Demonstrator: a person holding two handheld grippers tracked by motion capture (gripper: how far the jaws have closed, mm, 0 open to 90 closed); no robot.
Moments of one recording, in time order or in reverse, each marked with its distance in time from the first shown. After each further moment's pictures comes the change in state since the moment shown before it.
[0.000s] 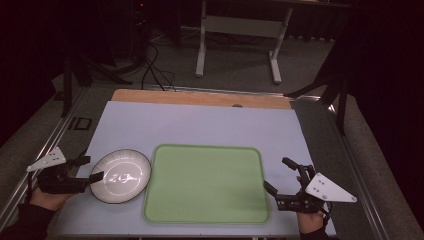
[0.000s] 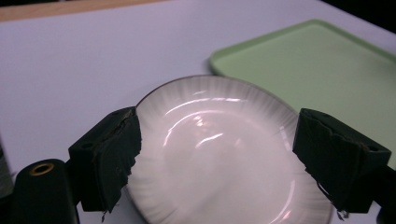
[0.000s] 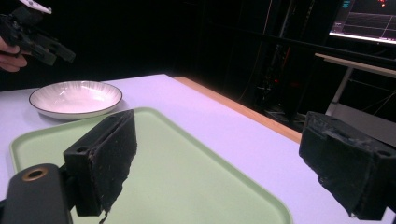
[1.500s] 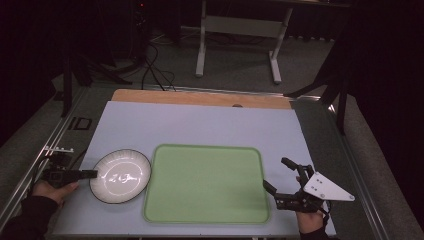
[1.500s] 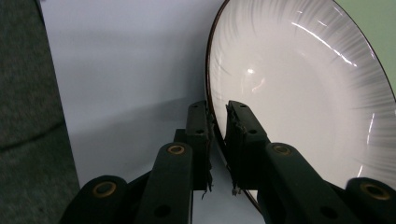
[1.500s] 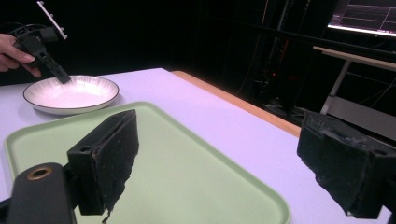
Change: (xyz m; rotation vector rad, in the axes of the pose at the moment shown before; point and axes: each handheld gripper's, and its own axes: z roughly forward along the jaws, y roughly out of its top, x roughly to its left) left arm 0.040 -0.008 0.026 0.372 0.096 -0.437; right arm 0.000 -0.001 0.002 0.028 -0.012 0.006
